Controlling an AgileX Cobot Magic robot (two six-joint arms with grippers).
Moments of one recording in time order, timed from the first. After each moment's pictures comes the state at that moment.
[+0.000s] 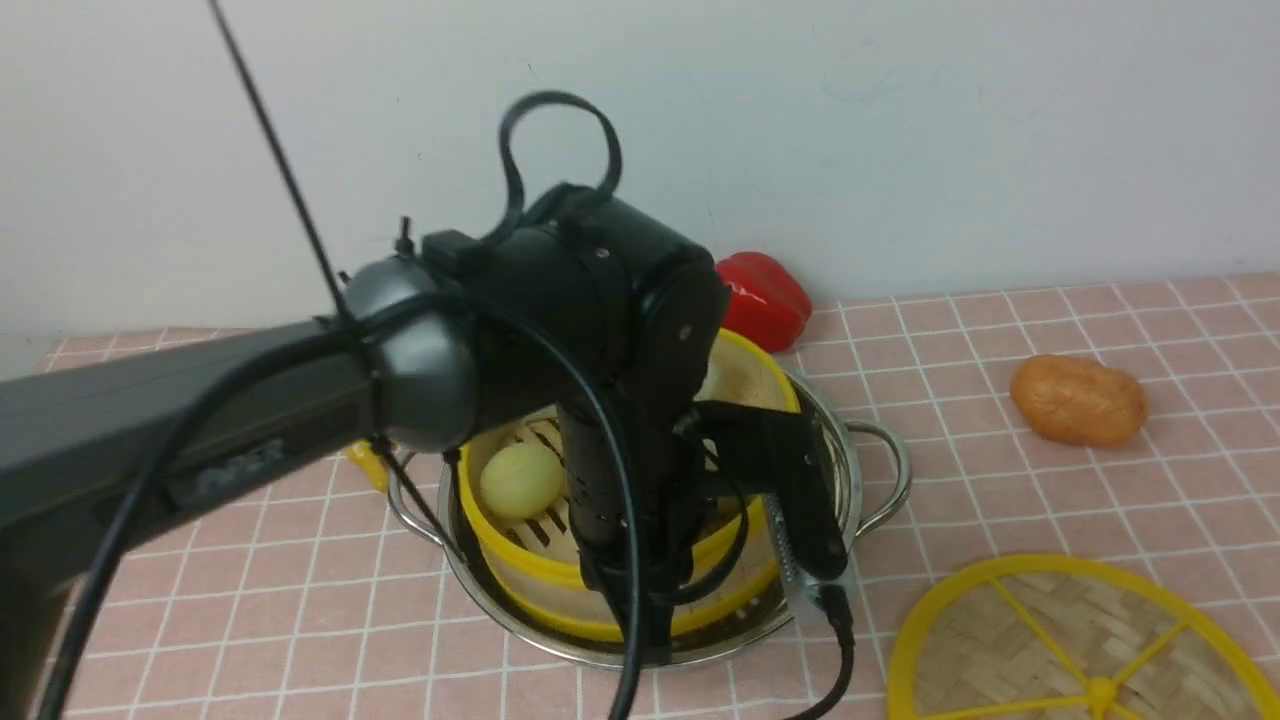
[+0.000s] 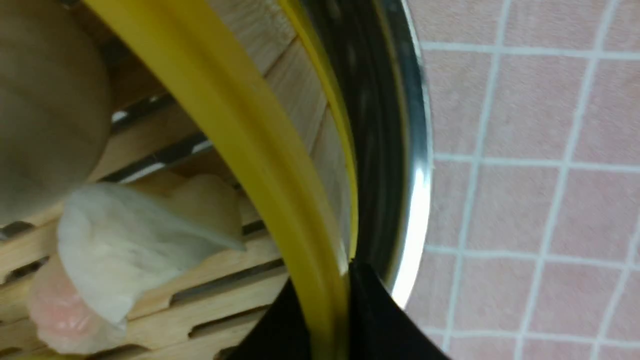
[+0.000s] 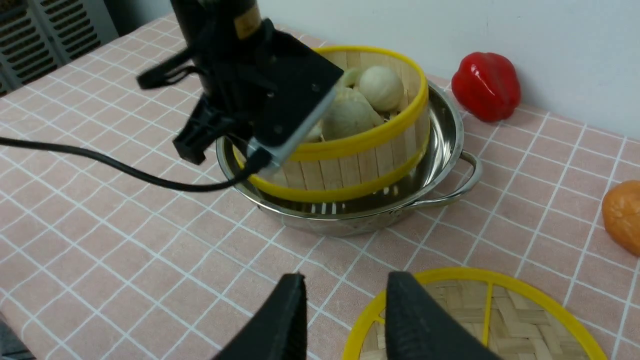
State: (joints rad) right arm 0.26 0.32 -0.70 0.48 1.06 -0.29; left arm -0.72 1.88 -1.45 0.10 1.17 0.70
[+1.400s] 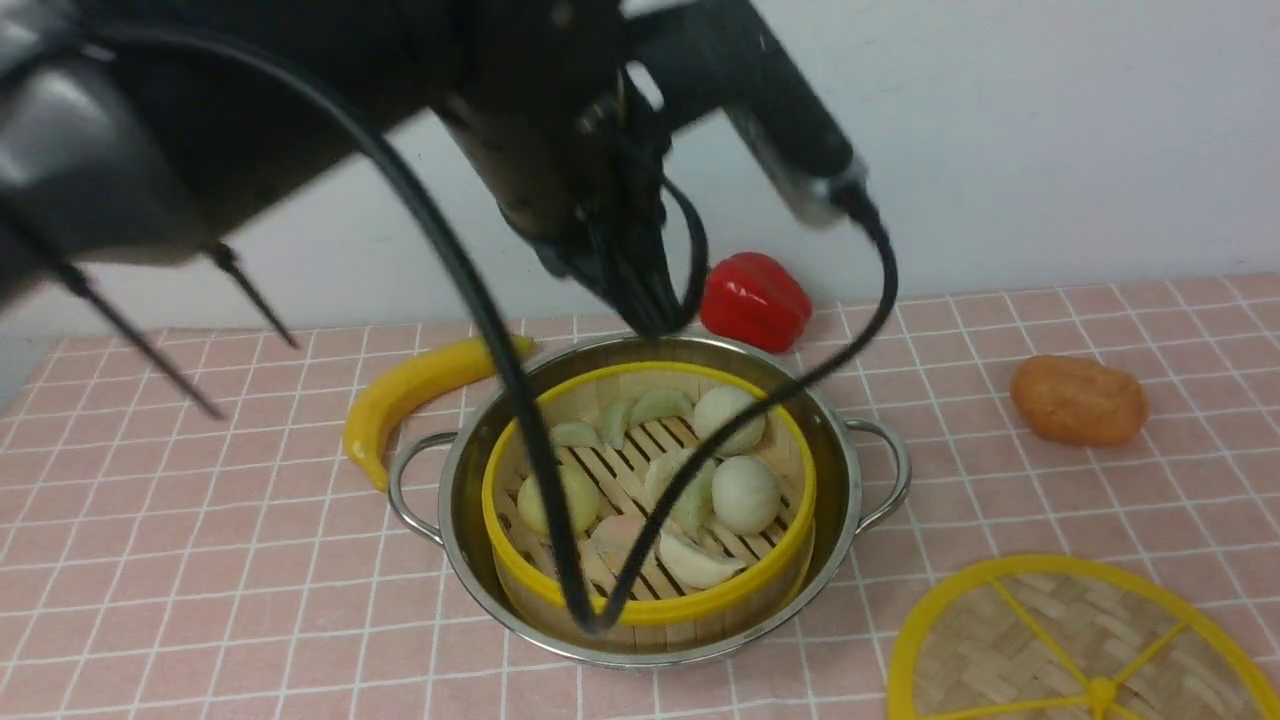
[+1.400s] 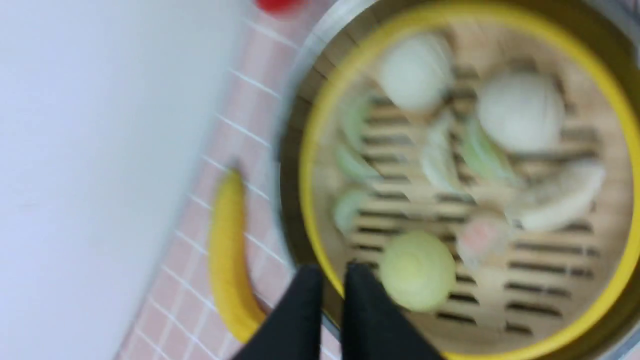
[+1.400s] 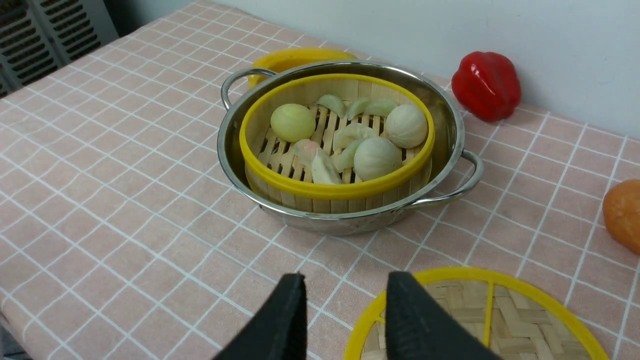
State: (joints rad) right arm 0.26 0.32 -0.70 0.48 1.06 -0.29; left arm -0.72 1.65 -1.79 0.37 1.21 0.27
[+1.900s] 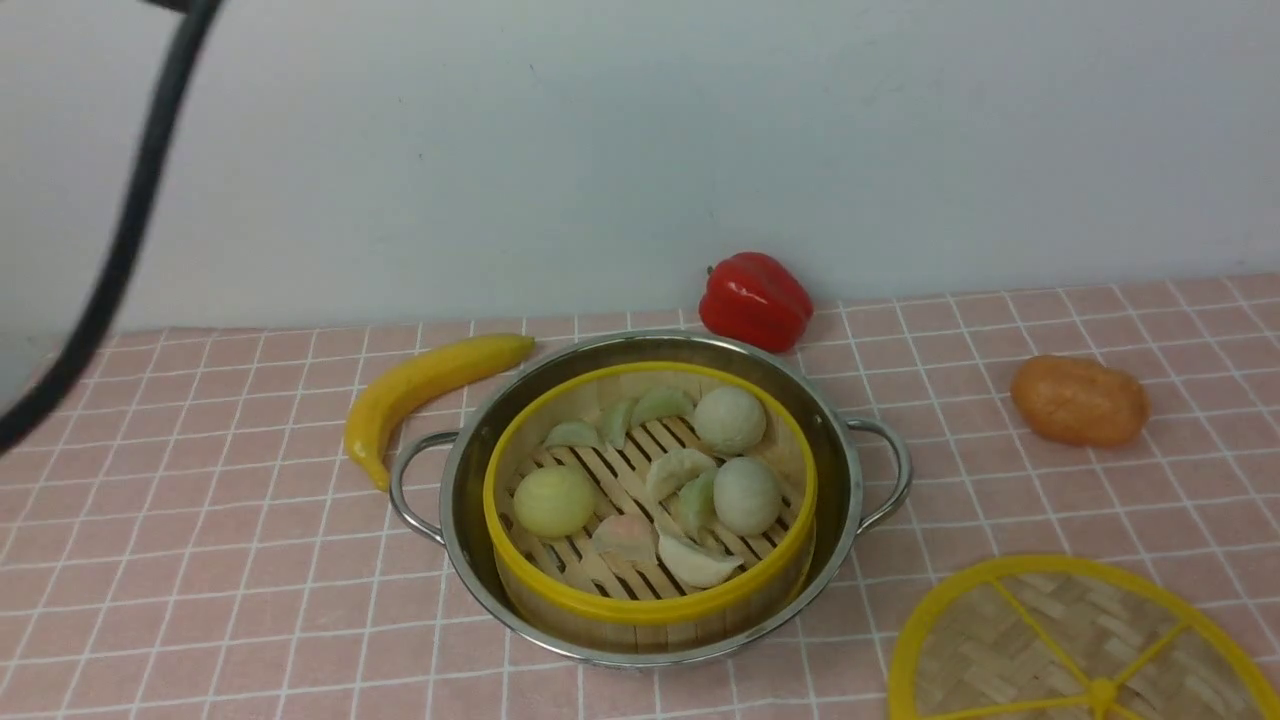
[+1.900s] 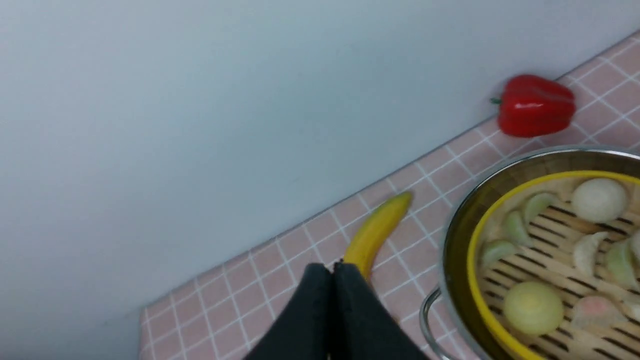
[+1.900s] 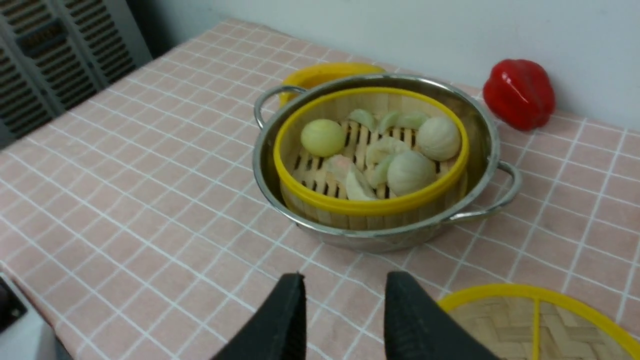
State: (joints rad) right arm 0.26 0.33 -0.70 0.58 1.04 -0.29; left arm -0.41 1.24 -1.73 0.33 1.21 0.12
